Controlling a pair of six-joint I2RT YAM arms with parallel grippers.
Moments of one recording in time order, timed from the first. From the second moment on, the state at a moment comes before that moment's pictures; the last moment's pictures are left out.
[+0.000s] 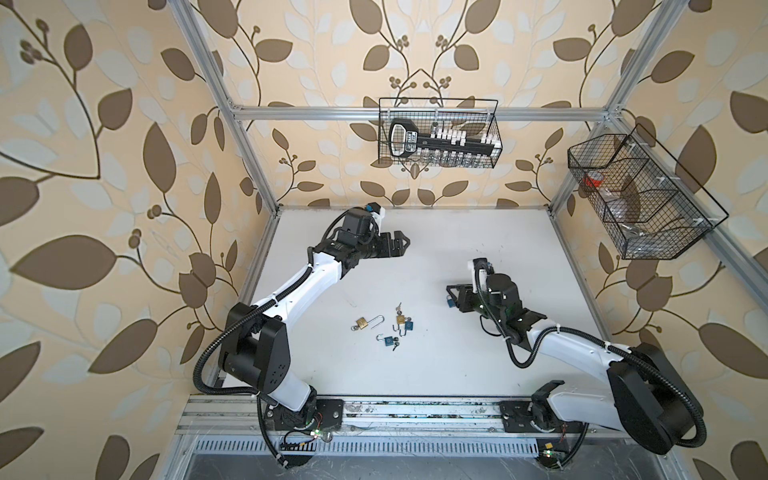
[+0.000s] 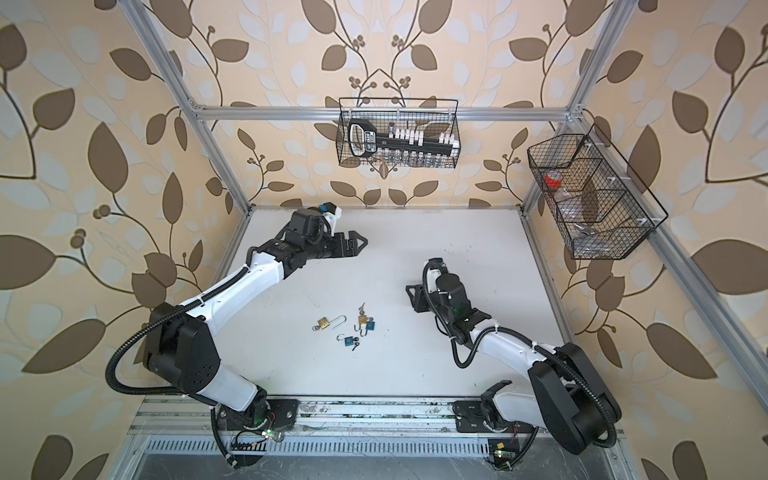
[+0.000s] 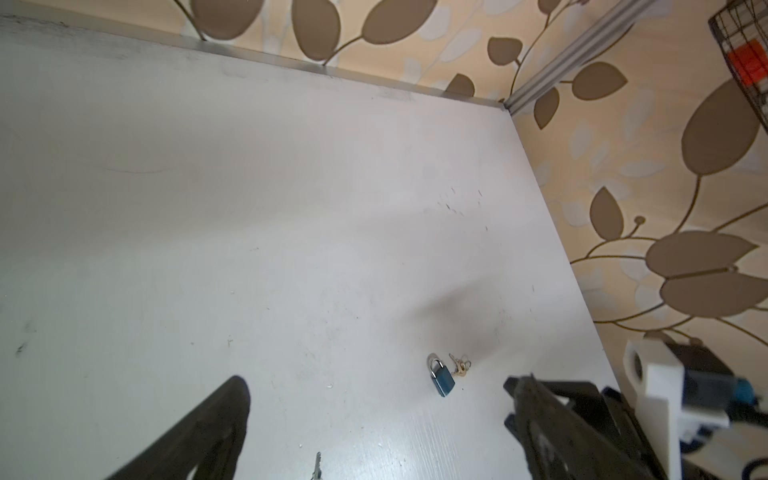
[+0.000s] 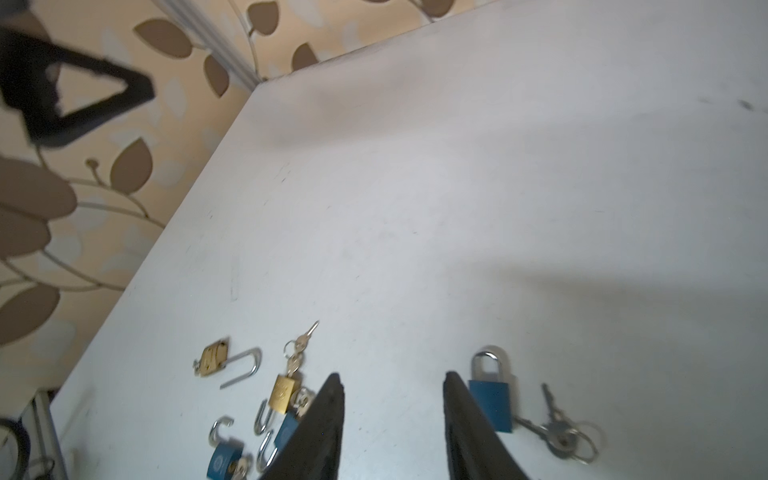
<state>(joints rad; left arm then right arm) -0.34 1.55 1.26 -0.30 0.33 -0.48 0.53 1.28 0.51 0.28 -0.13 0.40</state>
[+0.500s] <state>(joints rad) -0.05 1.53 1.23 -0.24 0.42 -0.61 0.87 1.58 0.77 0.06 -0.35 -0.06</state>
